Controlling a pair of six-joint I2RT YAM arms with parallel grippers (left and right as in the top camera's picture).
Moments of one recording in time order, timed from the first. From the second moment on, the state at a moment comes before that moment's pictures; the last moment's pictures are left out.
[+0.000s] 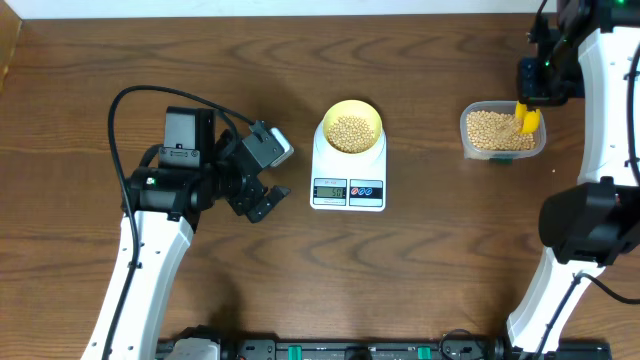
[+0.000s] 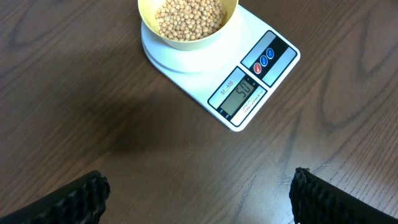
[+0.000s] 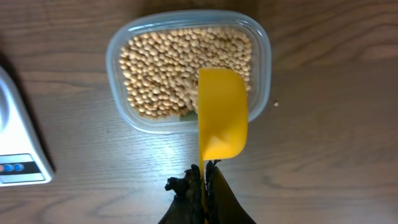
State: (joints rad) left arm -0.11 1.25 1.10 -0.89 0.44 0.72; right arm -0.08 2.14 2.31 -1.65 0.04 -0.02
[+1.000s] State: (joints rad) left arm -0.11 1.25 1.10 -0.89 0.44 0.72; right arm -0.06 2.25 2.31 -1.60 0.11 0.08
